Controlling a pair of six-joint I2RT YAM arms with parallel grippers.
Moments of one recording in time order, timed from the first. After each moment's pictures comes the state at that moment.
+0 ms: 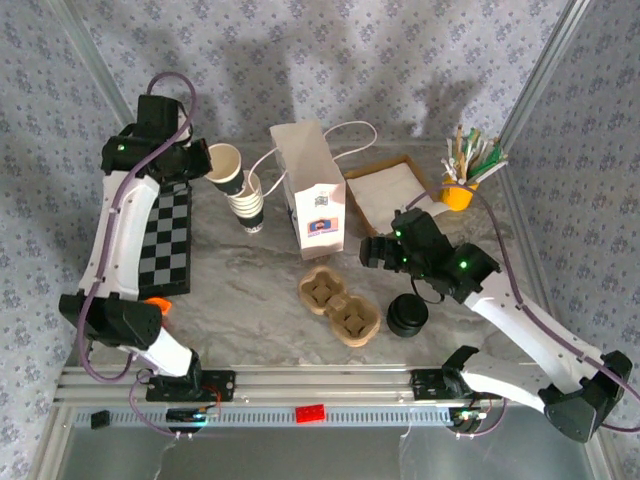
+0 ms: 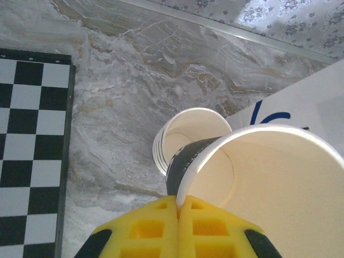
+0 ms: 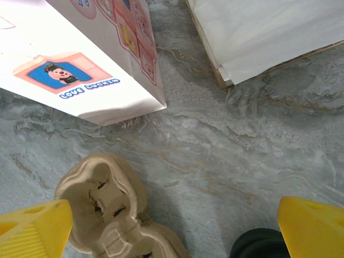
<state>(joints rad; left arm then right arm) -0.14 1.56 1.92 -1.20 0.03 -0.36 0.70 1.02 1.04 -0.85 0.18 0.62</state>
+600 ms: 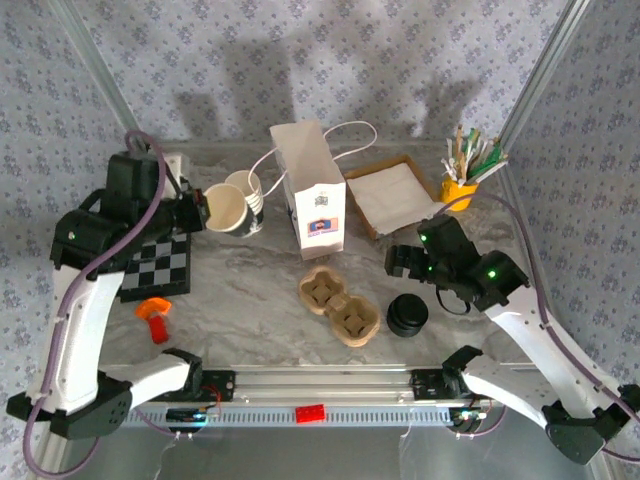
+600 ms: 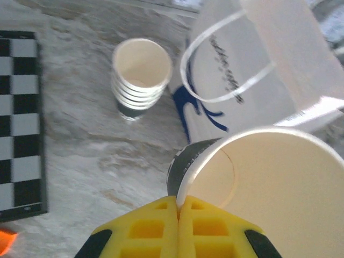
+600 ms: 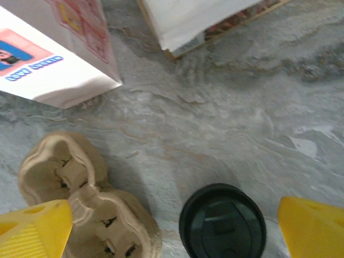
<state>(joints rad) -0.41 1.12 1.72 -1.33 0.01 -0.45 0.58 0.91 1.06 -1.09 0.15 0.62</state>
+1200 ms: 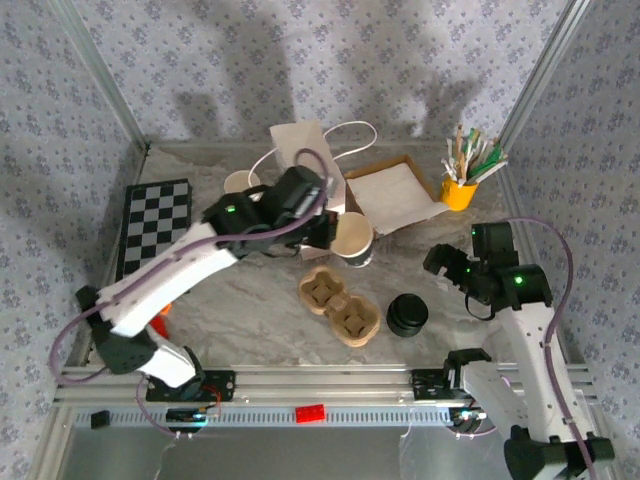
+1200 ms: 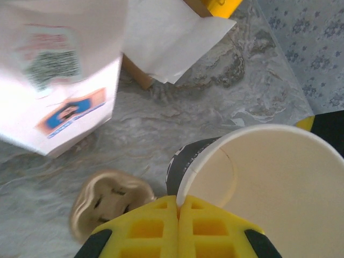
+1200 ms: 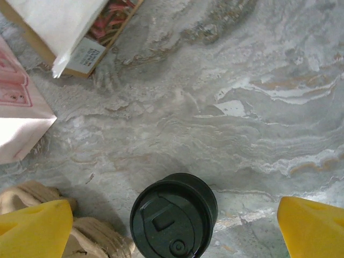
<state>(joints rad) -1.00 1.54 1.76 -1.00 -0.09 -0.62 0.06 0.81 0.95 -1.15 -0.07 0.58</state>
